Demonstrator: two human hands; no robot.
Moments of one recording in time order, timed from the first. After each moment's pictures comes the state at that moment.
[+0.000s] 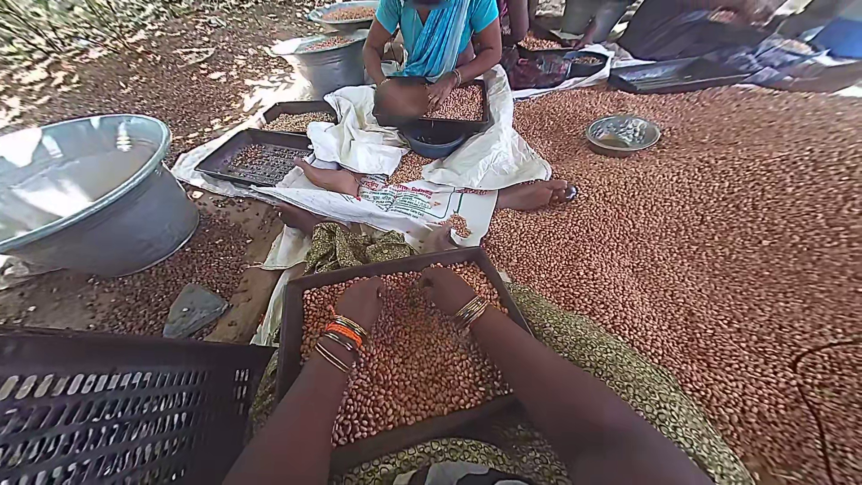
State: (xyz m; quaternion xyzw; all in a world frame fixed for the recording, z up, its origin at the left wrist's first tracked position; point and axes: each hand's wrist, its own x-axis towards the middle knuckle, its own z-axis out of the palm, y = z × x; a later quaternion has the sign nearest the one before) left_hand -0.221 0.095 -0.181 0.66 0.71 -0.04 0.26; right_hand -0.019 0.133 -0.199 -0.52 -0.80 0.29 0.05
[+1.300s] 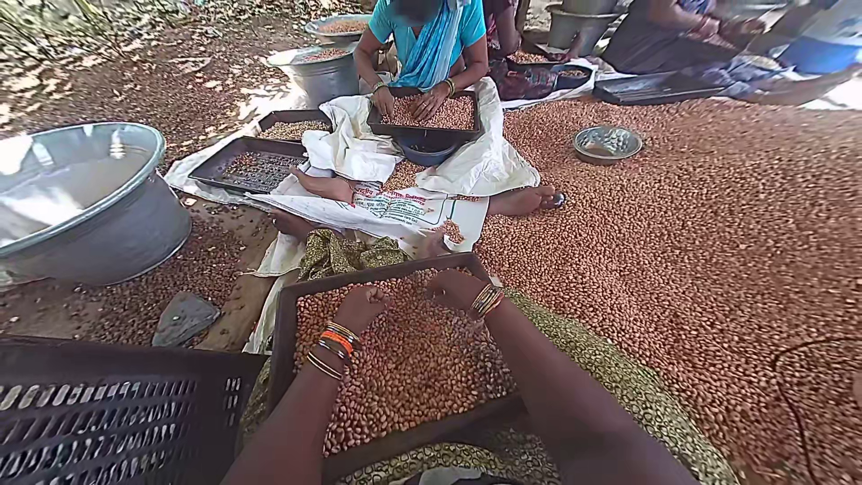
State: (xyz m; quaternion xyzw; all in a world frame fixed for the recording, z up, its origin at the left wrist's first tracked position) left_hand -0.230 0.094 -0.196 0.63 0.66 0.13 0.39; right_hand 0.017 0.151 -0.182 -0.41 -0.87 0.28 -0.06
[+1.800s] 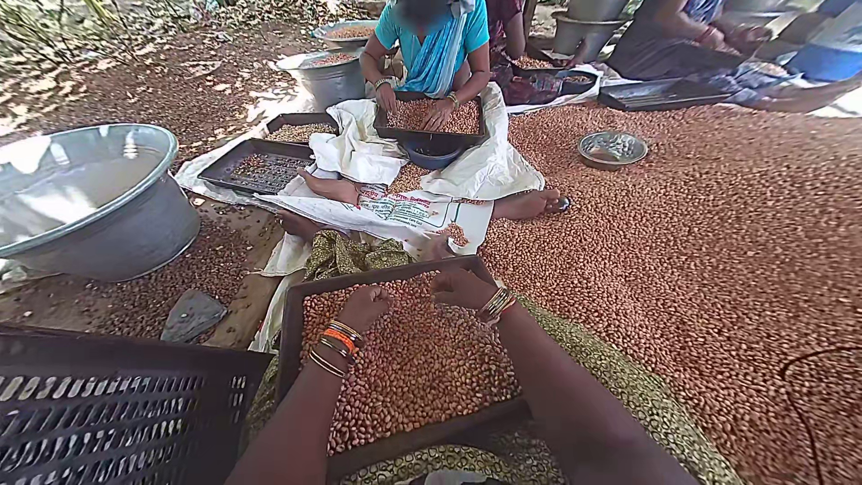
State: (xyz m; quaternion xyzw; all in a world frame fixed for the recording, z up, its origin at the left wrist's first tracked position) left_hand -0.237 0.095 -0.196 0.62 0.63 0.17 0.44; right_hand 0.029 0.146 -0.177 -0.37 -0.83 0.41 0.10
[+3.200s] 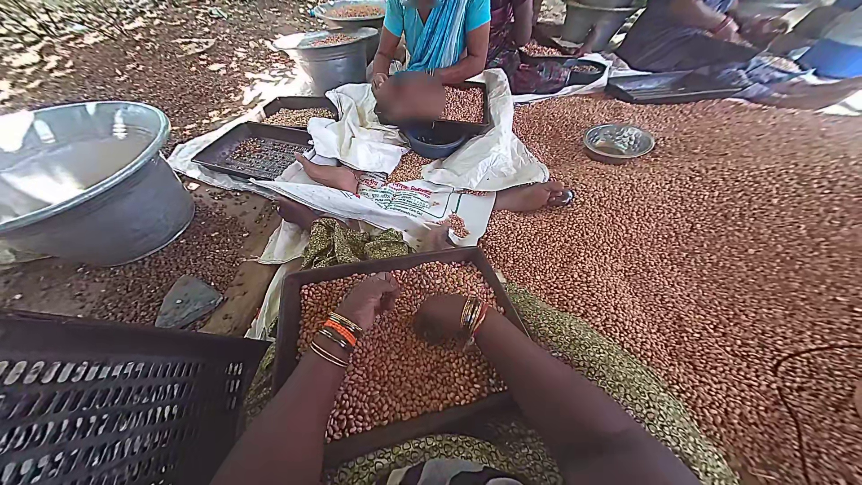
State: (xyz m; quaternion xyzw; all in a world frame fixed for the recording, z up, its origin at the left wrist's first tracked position) left_hand -0.220 0.084 -0.200 0.40 0.49 0.39 0.67; right_hand -0.020 0.114 -0.197 -0.27 -0.90 0.29 -0.20
